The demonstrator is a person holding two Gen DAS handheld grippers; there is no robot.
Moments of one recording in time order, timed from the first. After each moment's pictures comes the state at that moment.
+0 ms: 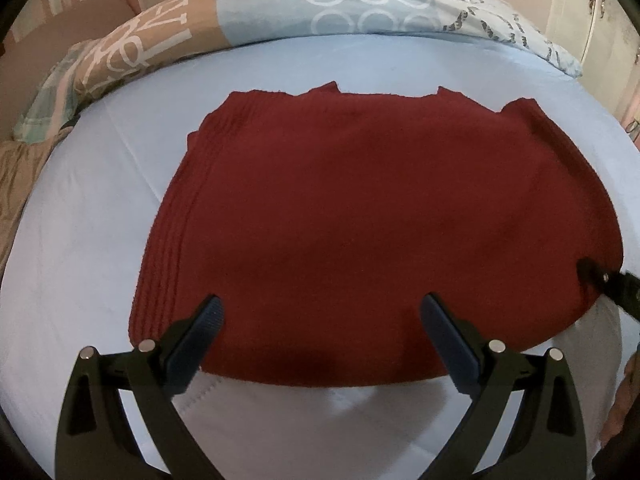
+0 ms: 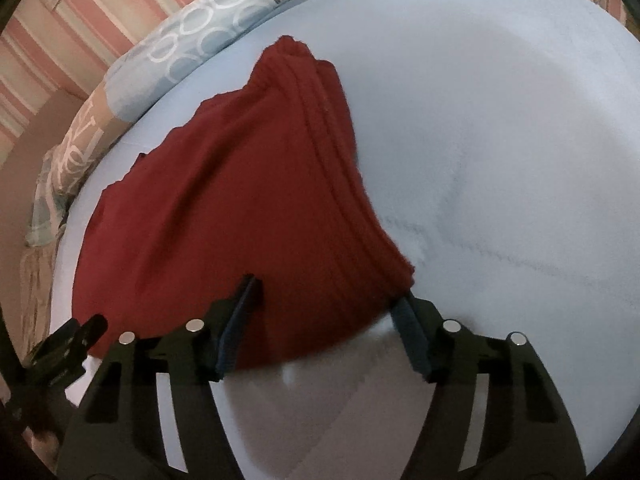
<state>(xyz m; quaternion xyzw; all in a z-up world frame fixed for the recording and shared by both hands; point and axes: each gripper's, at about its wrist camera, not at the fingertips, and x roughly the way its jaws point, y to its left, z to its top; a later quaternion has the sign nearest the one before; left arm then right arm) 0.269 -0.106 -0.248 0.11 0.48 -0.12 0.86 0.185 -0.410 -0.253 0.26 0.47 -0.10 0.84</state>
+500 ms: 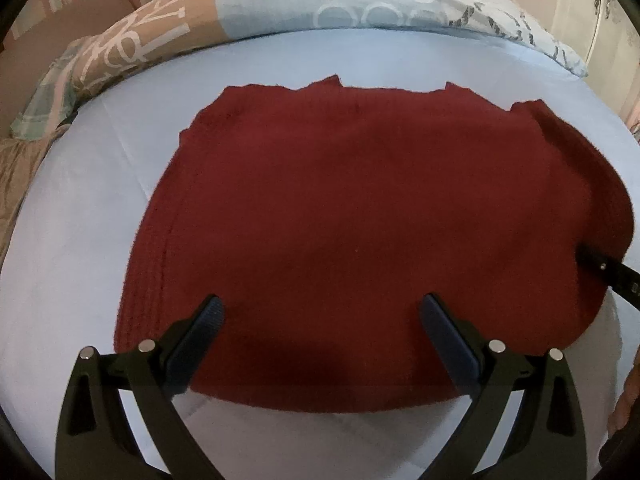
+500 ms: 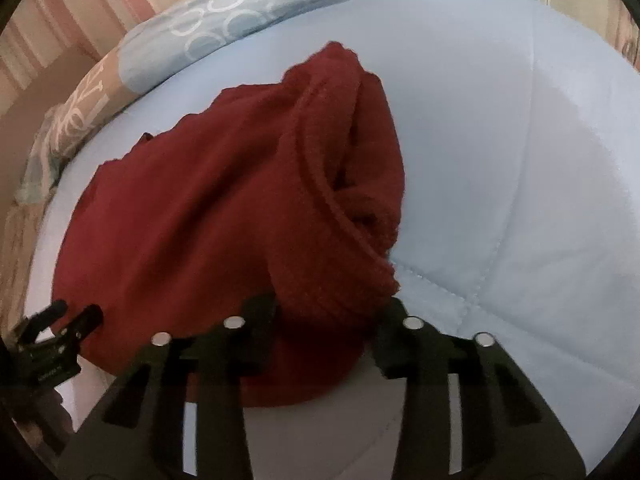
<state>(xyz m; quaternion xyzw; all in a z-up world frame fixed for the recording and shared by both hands) 0.282 -0.111 -0.260 0.11 0.49 -0.11 0.86 0.209 -0.392 -0.247 0.18 0.47 -0.09 0.86</state>
